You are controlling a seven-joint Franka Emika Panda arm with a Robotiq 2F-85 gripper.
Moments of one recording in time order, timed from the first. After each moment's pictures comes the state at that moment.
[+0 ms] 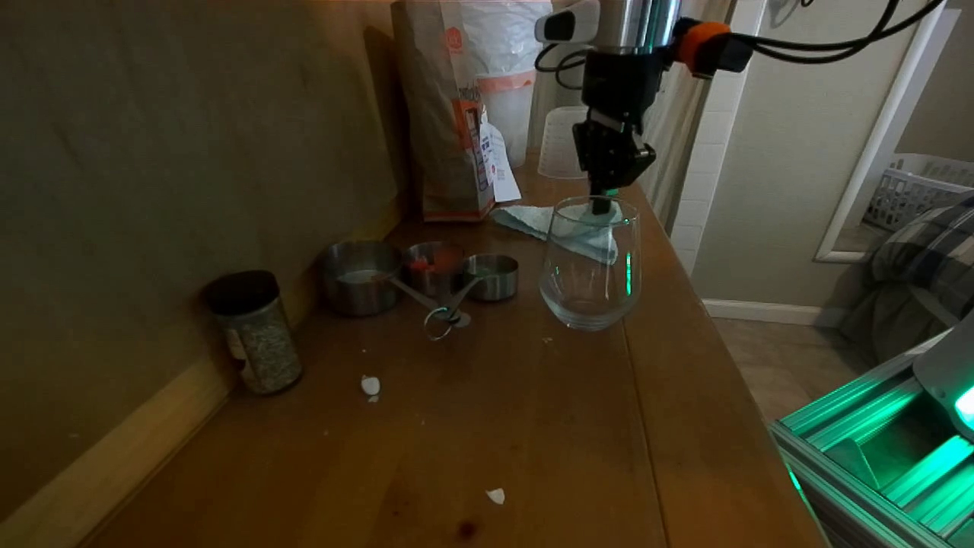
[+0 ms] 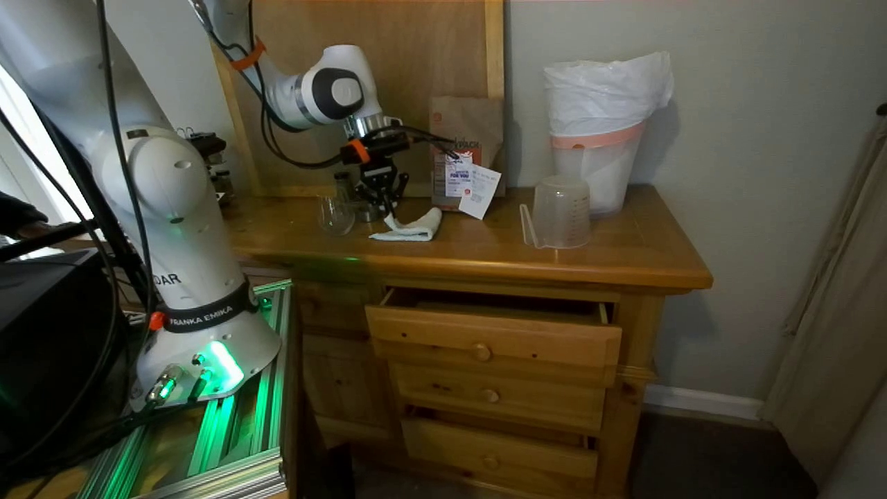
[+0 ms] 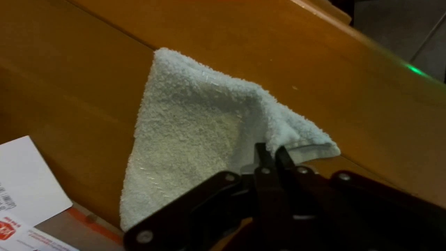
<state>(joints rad) 0.38 -0.21 0.23 -2.74 -0.13 2.61 -0.73</state>
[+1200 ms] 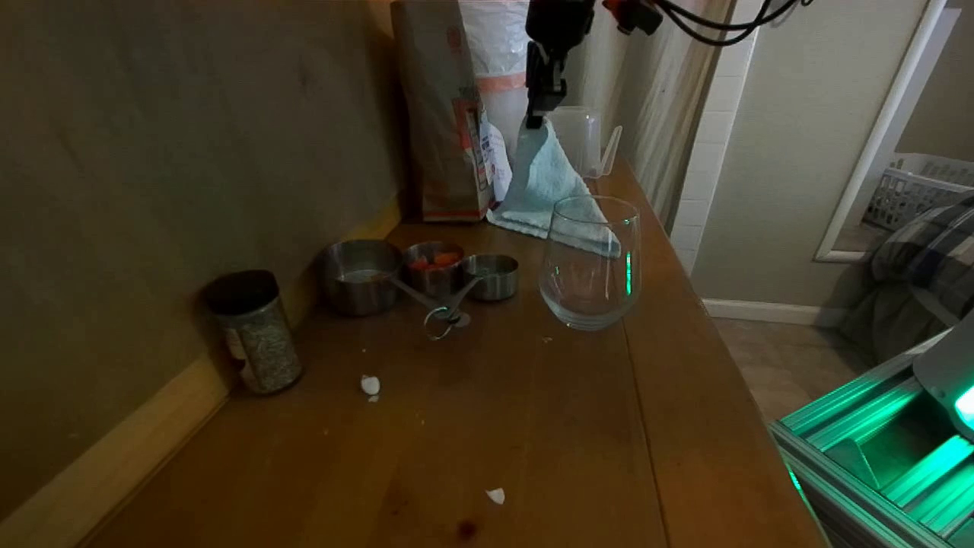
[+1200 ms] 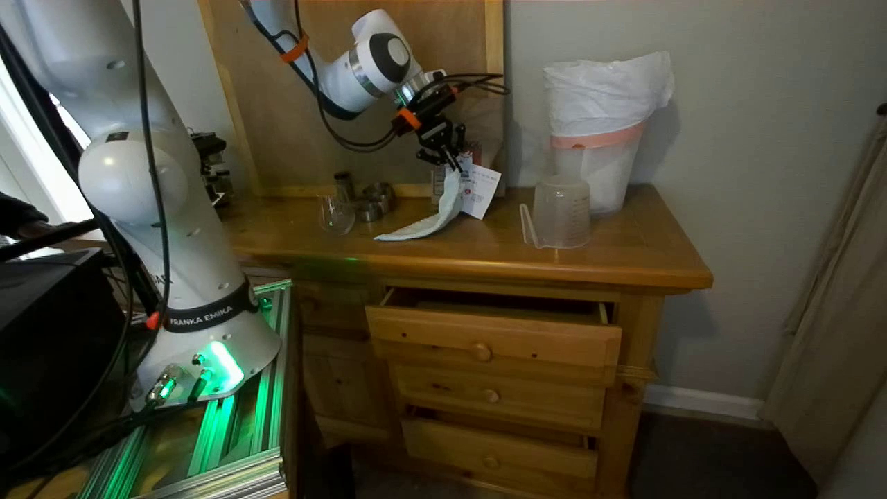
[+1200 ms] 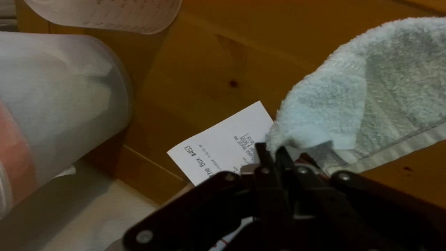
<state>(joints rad) 0.19 -0.07 0.23 -2.47 -0.63 2.74 -0.31</state>
